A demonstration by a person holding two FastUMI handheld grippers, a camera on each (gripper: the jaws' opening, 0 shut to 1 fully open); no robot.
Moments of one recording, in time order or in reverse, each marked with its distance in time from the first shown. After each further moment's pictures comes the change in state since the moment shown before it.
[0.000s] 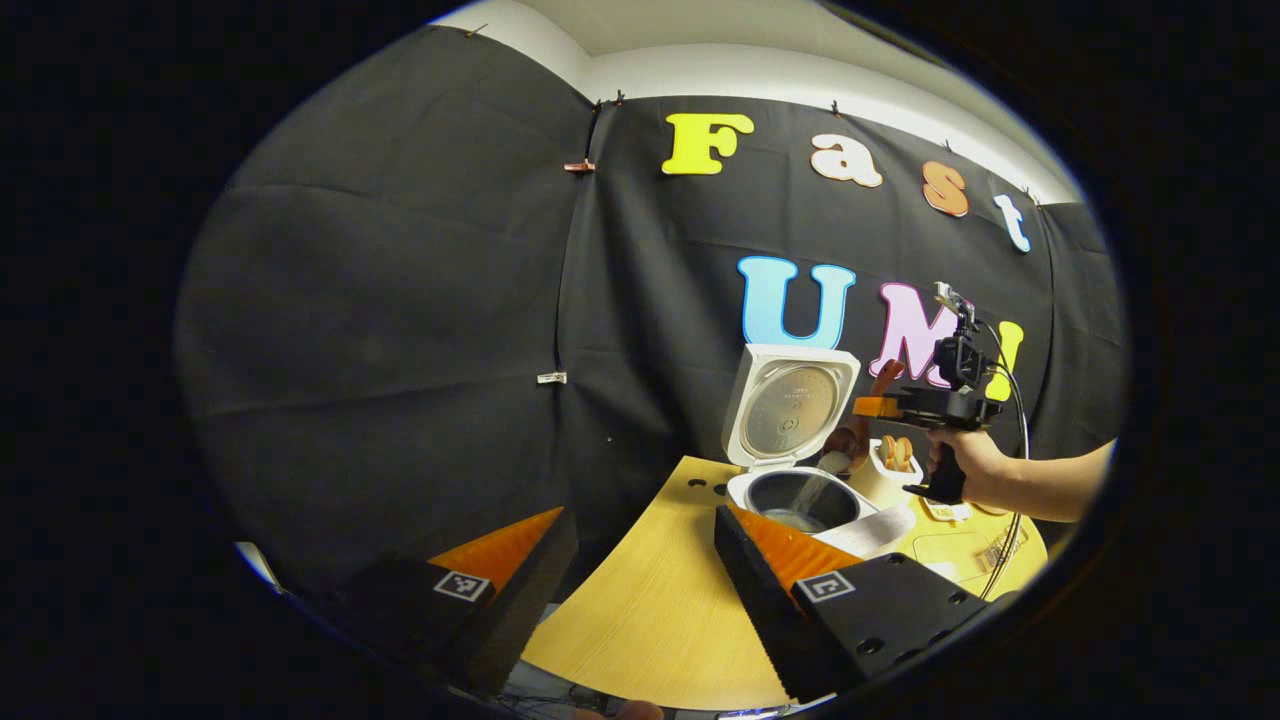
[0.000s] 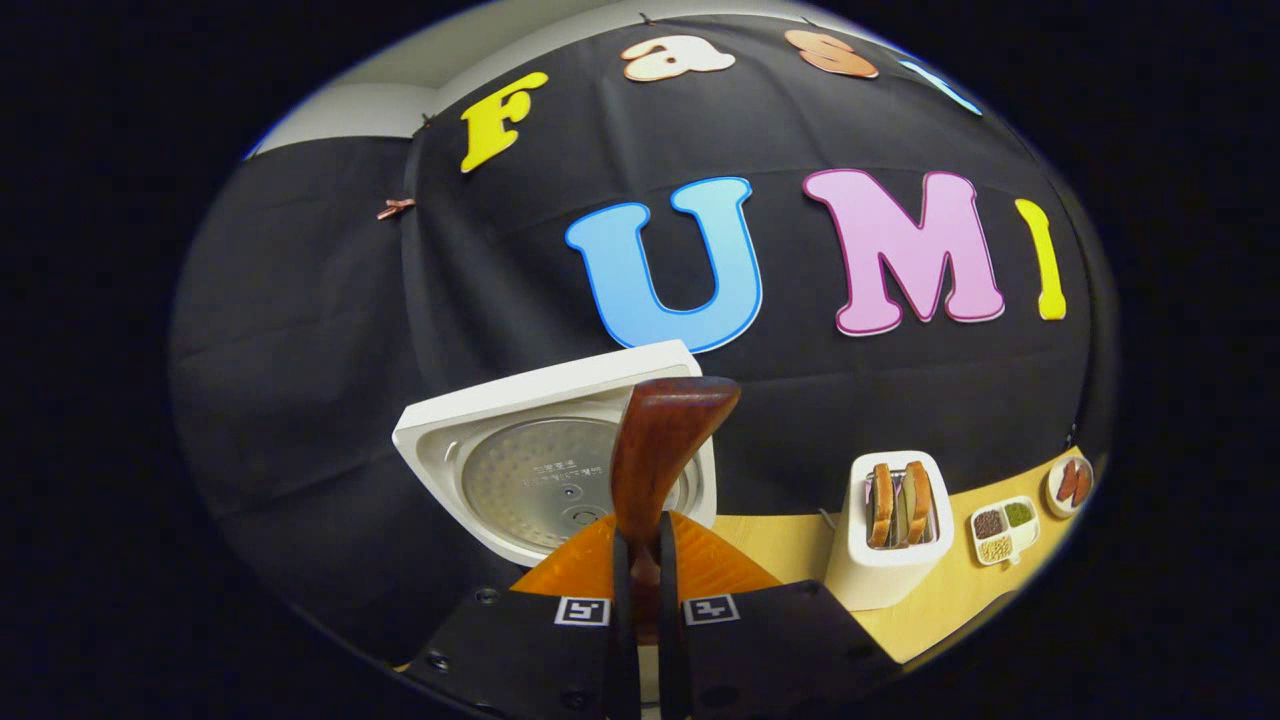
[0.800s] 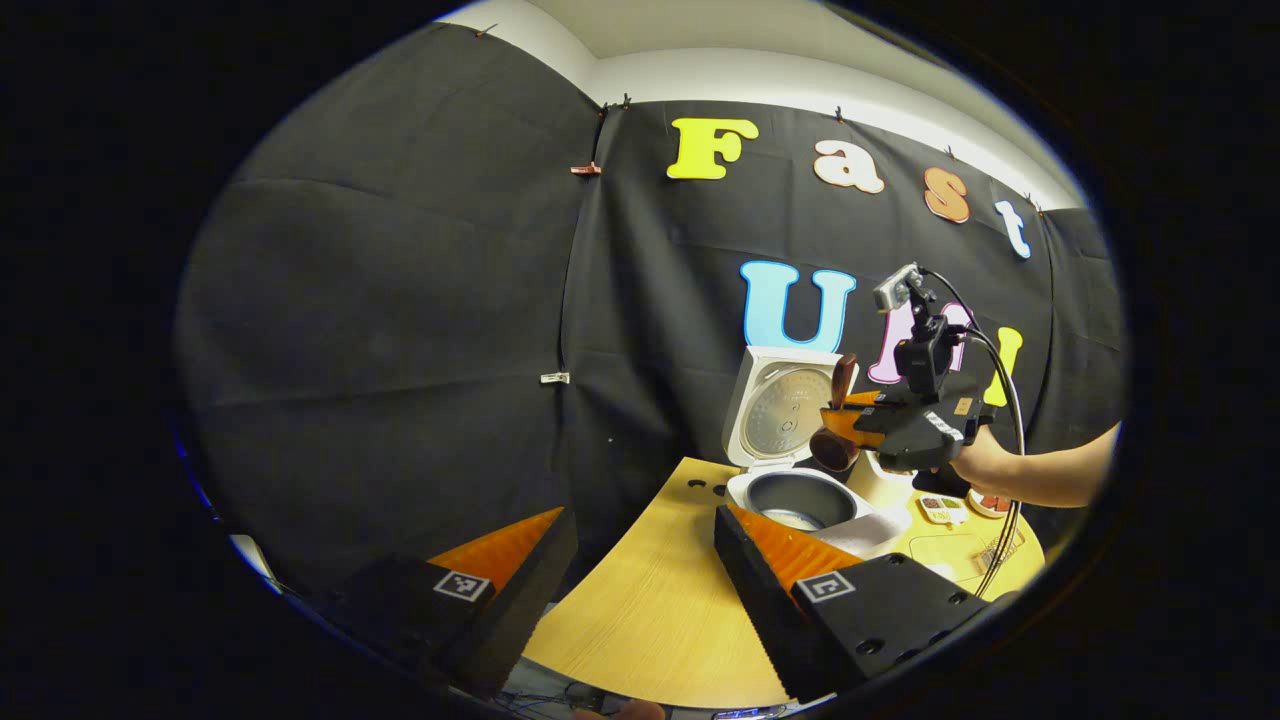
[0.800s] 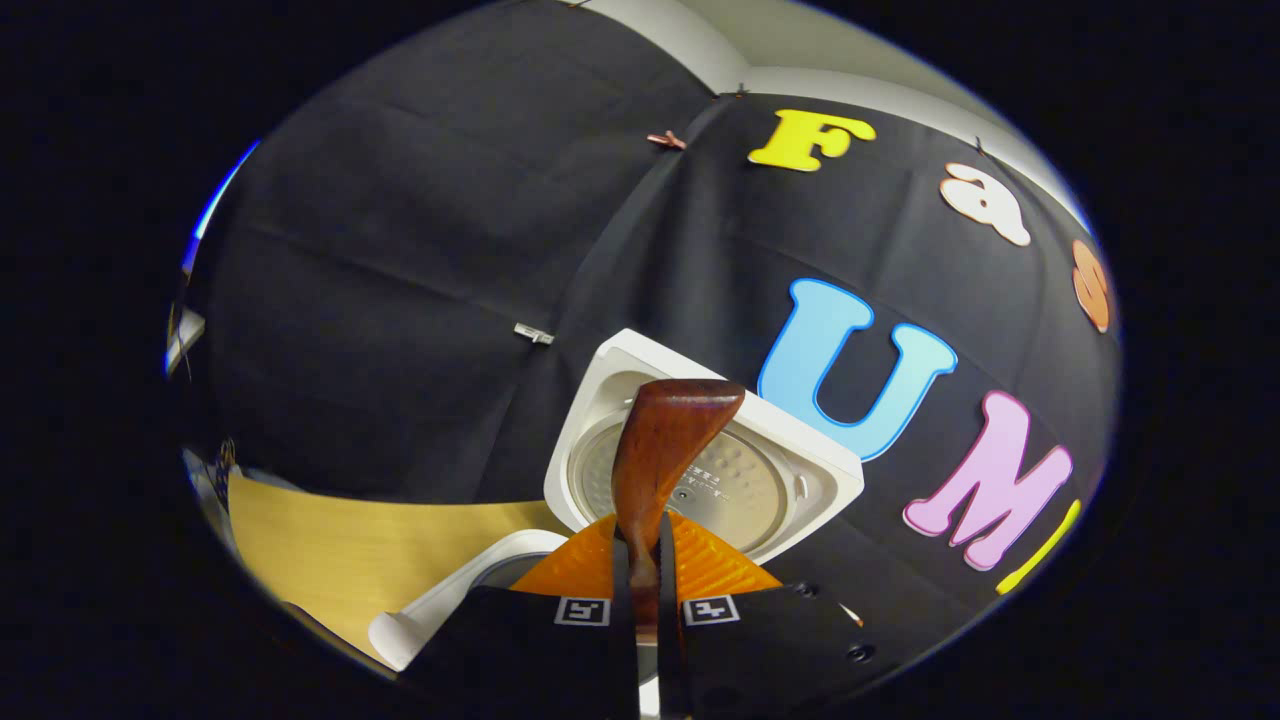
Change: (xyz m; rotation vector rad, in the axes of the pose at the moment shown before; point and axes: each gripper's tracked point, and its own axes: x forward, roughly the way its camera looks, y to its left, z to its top) left arm -0.009 0.002 -0.004 -0.008 -0.011 0.002; right arm -0.025 0.093 -0.022 -0.777 -0.036 0.267
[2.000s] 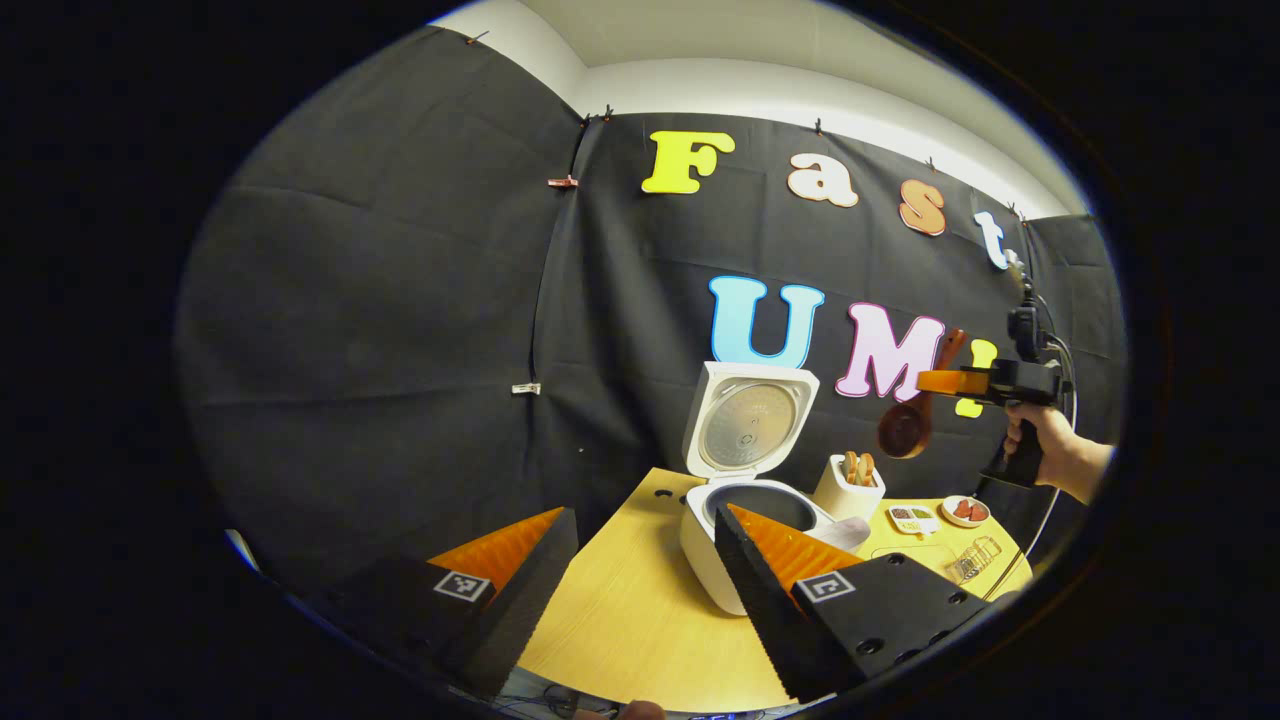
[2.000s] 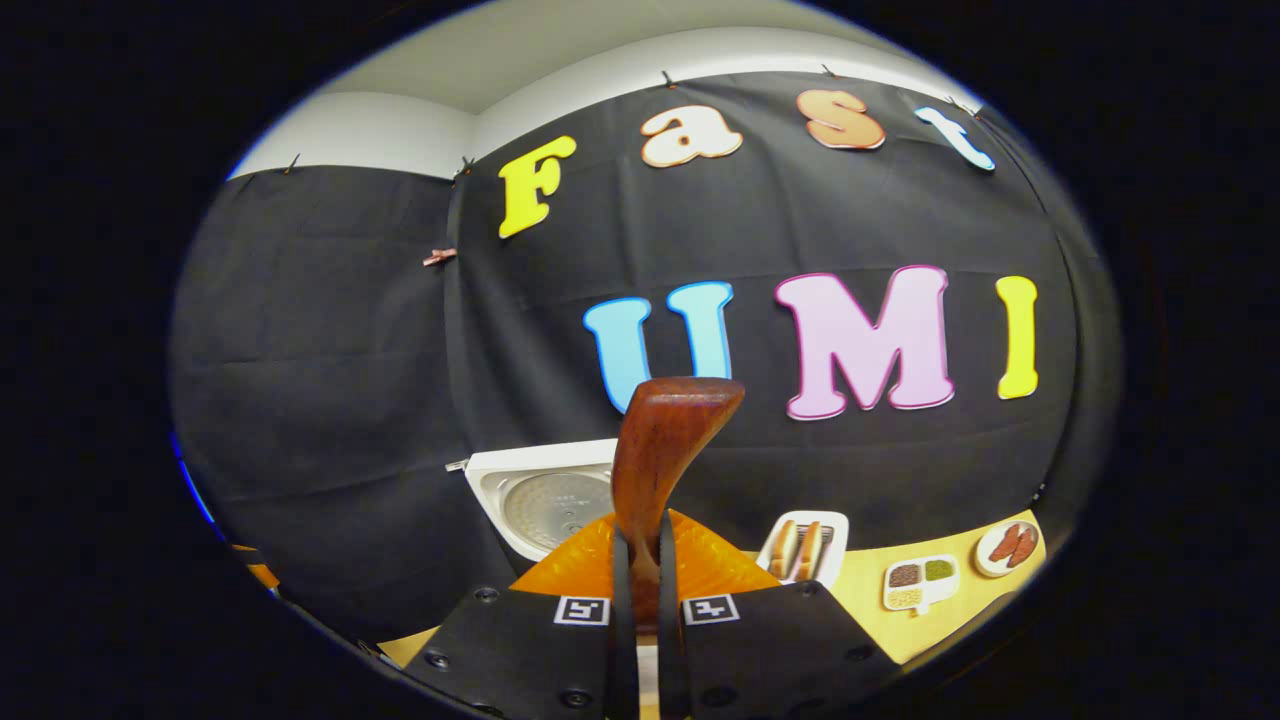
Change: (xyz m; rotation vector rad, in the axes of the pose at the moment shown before) left arm -0.019 -0.053 0.015 -0.010 -0.047 -0.075; right arm -0.194 -0.167 -0.001 0.739 -0.095 -0.311
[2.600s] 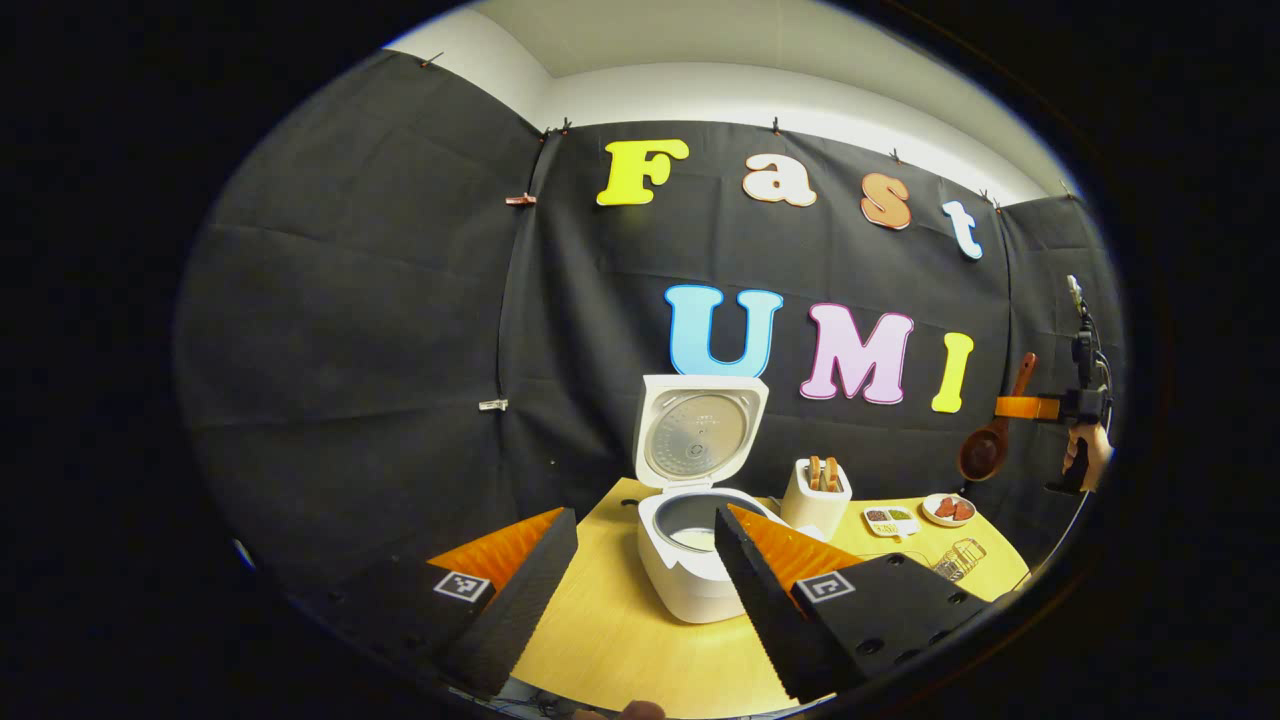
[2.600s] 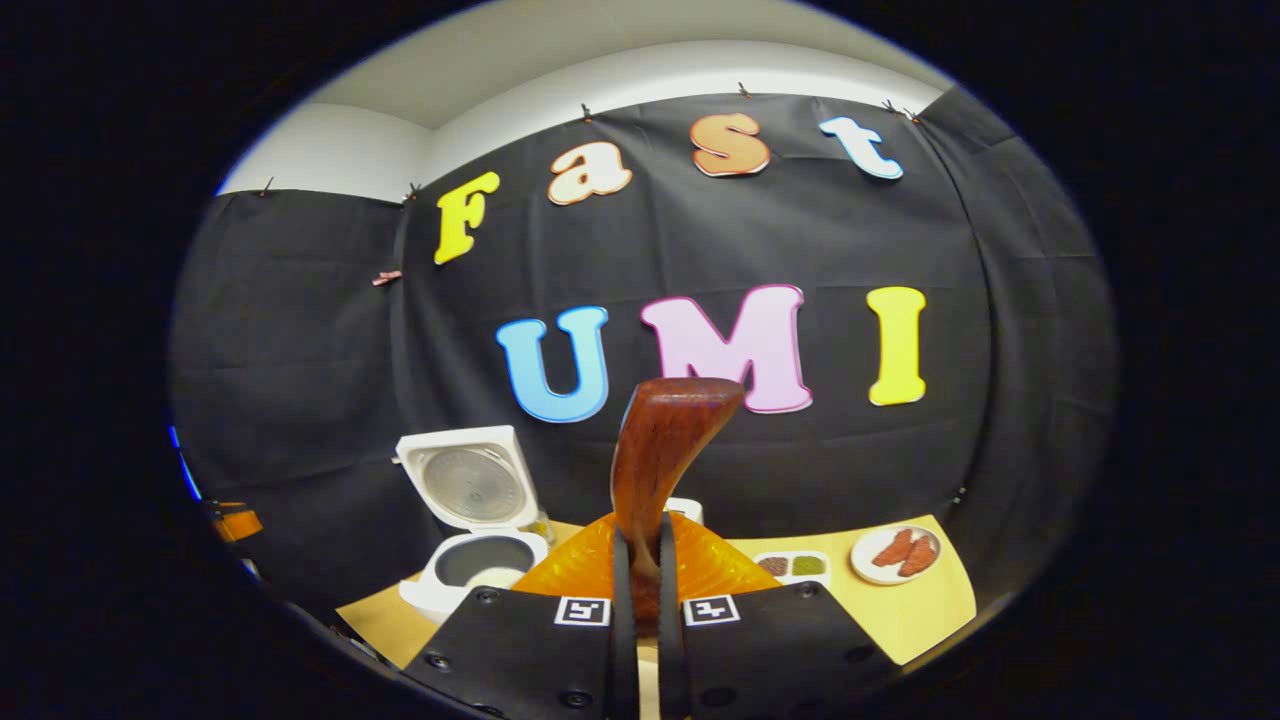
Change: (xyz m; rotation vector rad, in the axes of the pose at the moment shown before) left arm -0.010 -0.083 0.010 0.053 -0.016 -0.036; right arm -0.138 -0.186 -0.014 -0.019 0.027 -0.165
